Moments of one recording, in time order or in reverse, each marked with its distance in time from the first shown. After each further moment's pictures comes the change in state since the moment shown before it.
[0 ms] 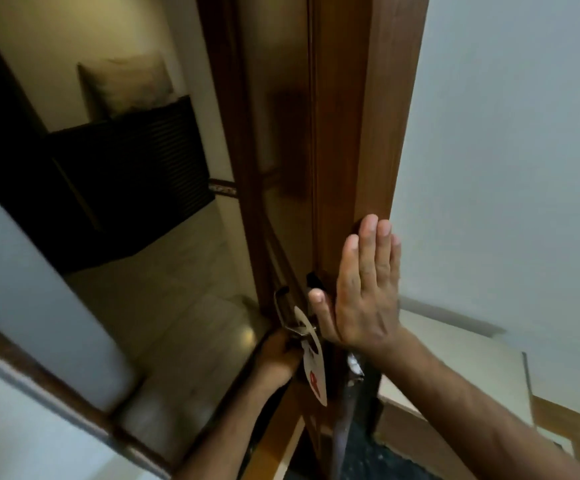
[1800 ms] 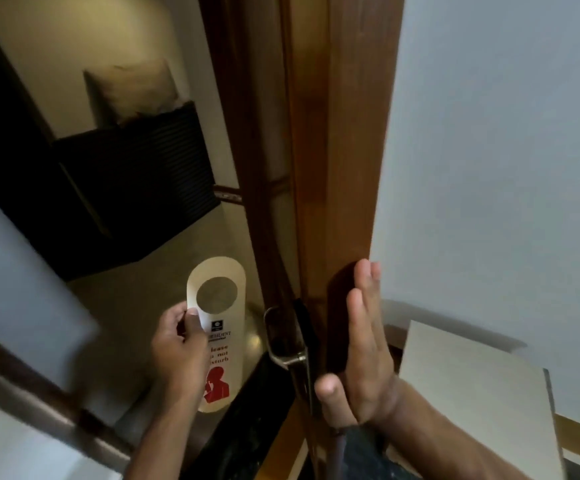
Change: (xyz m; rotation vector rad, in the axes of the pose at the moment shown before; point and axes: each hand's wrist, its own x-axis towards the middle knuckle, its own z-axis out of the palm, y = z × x) left_hand -0.022 0.051 -0.120 -0.062 0.952 0.074; right_hand -0.007 -0.042 0.000 0.523 -0.157 0.200
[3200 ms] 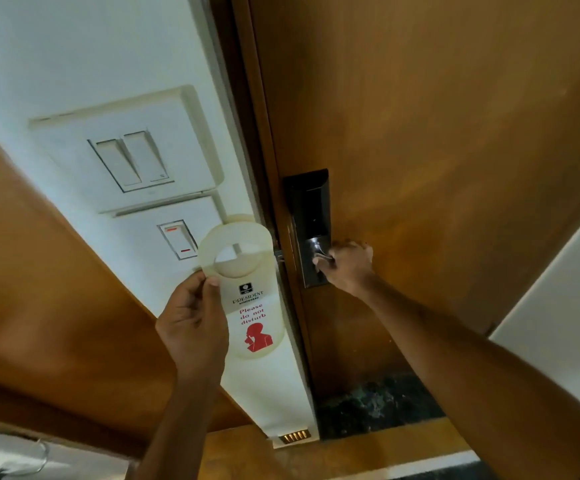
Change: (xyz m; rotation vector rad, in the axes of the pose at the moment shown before) left_hand 0.003 -0.019 -0.221 0.097 0.781 0.115; right_hand 0.029 -0.043 0.405 0.236 -1.082 0.016
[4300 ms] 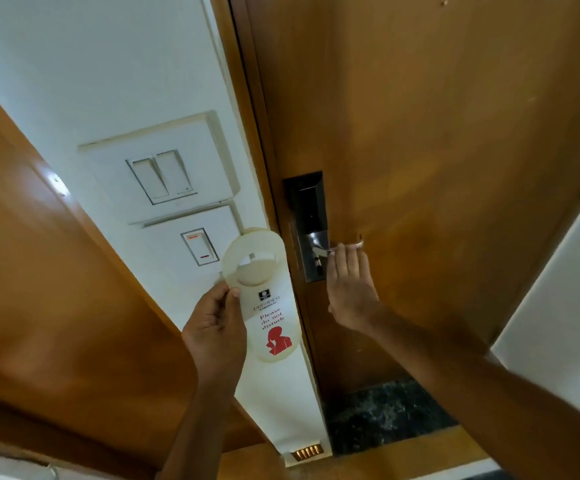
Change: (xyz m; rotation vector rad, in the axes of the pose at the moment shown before) left_hand -0.007 0.003 -0.008 0.086 -0.123 0.039; right_hand -0.059 -0.037 -0.003 -0.580 -0.066 -0.068
